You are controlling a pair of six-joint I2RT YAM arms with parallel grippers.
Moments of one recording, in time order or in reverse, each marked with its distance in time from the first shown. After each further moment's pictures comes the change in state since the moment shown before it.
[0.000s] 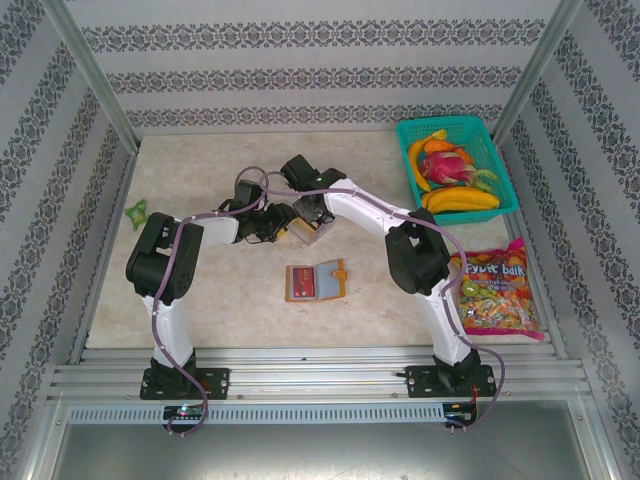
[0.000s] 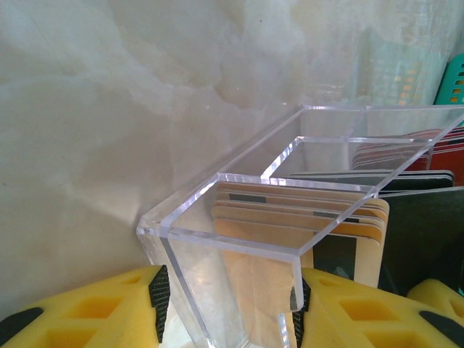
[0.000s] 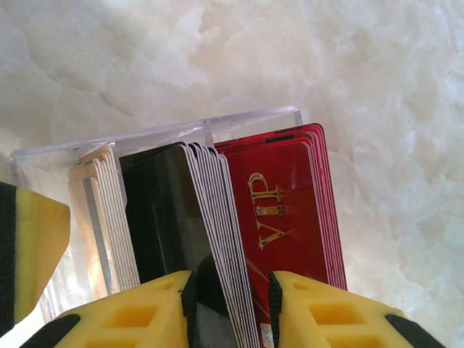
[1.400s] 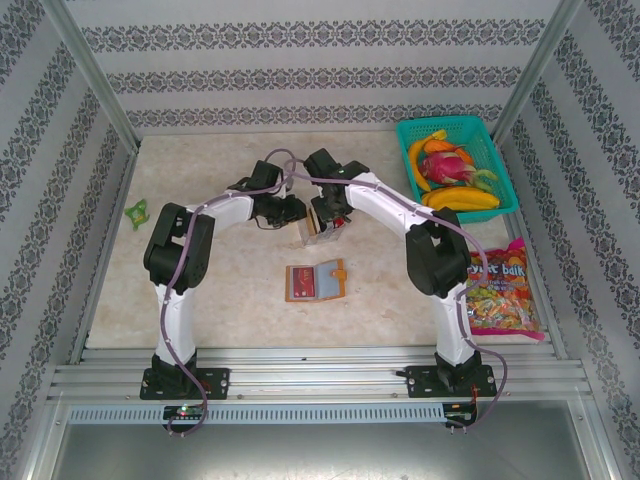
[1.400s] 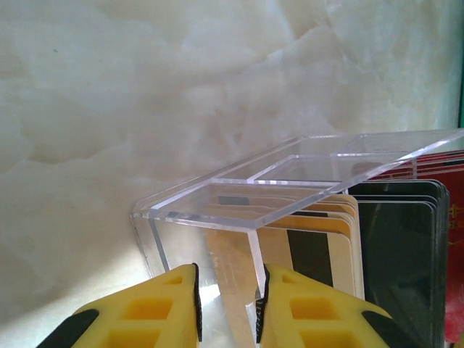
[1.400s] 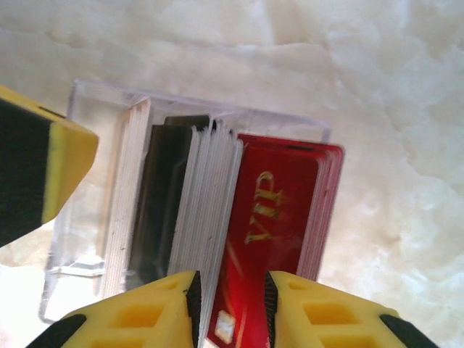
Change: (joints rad) left arm -0.053 0.137 0.336 -0.353 0.025 0.459; right arm -0.082 -0.126 -0.114 -0.101 -0.135 0.190
